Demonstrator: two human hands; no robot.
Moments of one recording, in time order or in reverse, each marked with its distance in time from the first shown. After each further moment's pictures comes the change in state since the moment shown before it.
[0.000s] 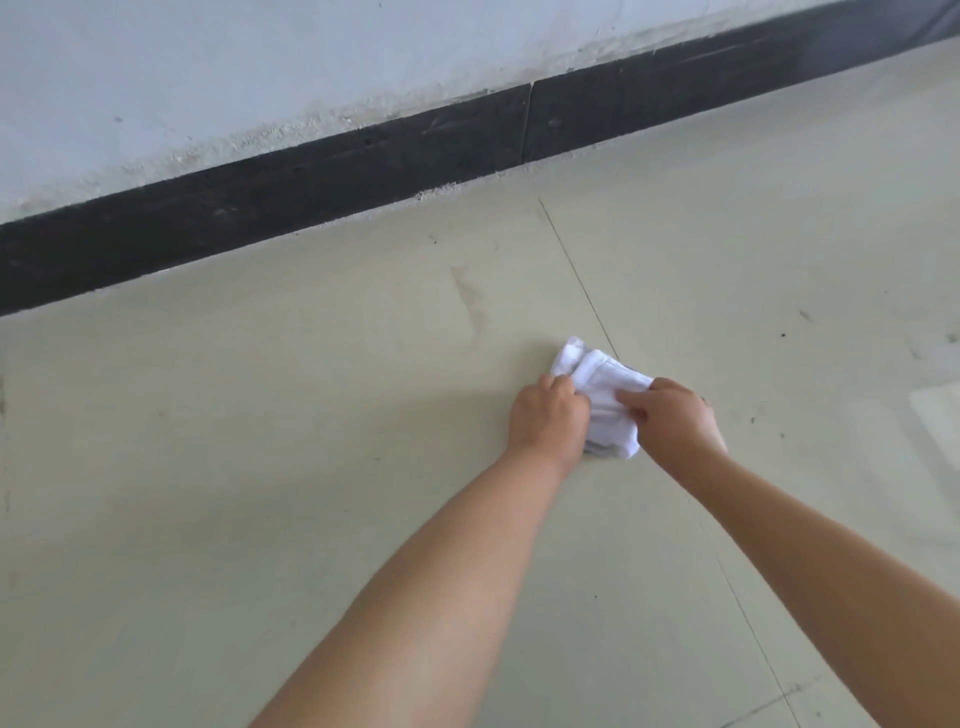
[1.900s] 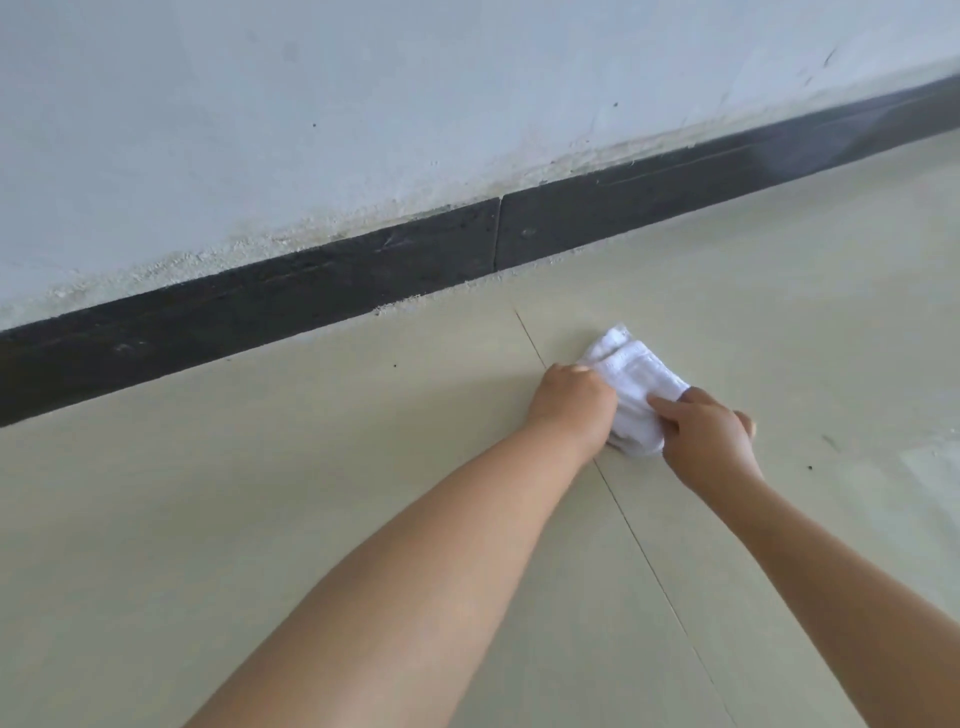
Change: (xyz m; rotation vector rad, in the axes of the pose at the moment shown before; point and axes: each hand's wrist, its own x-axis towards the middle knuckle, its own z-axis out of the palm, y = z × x) left_hand 0.160 -0.012 -0.033 -0.019 0.188 0.171; right_hand 0.123 0.015 -0.039 0.032 0.221 -0.020
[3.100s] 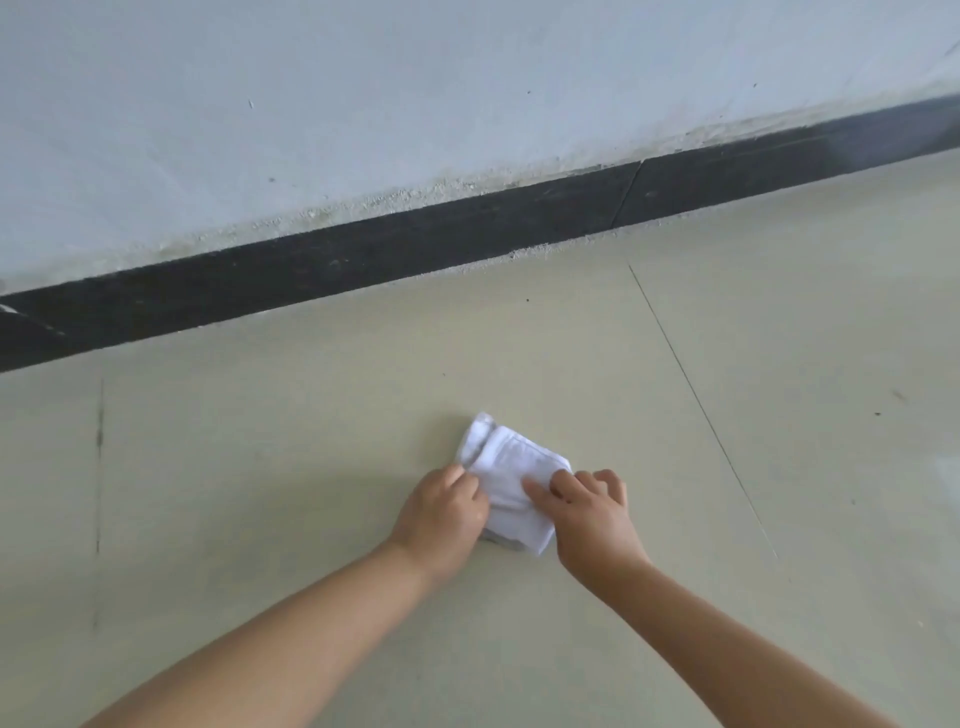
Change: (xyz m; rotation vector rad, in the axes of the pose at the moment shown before) left_hand -0.261 -0.119 0.026 0.182 0.074 0.033; right_hand -0.172 -0.140 0.093 -0.273 -0.130 -0.560
